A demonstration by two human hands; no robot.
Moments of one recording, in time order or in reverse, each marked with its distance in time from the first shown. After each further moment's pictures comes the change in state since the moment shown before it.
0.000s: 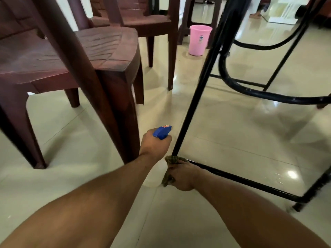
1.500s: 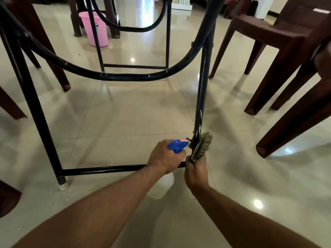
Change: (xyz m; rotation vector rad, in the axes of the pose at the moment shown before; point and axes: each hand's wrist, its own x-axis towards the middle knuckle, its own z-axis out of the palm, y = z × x) left_hand -0.135 0.073 0.343 0.245 -0.626 0.306; right_hand -0.275 0.170 0.130 1.147 1.210 0.970
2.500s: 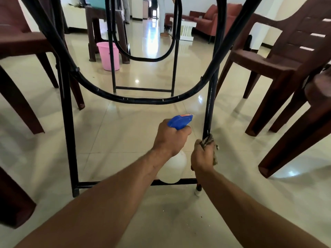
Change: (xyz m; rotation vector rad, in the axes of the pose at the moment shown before) left_hand 0.000 0.089 -0.090 -0.404 0.150 0.112; right_hand 0.041 -0.101 0.008 0.176 0.256 0.061
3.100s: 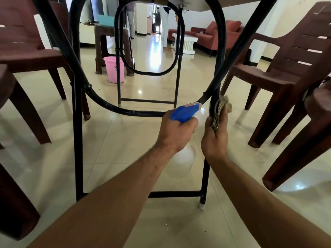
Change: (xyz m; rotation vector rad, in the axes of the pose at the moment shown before) left_hand 0.003 0.058 -0.016 -0.128 0.047 0.186; right_hand 0.015 -0.095 -0.019 0.176 -0.070 -0.534
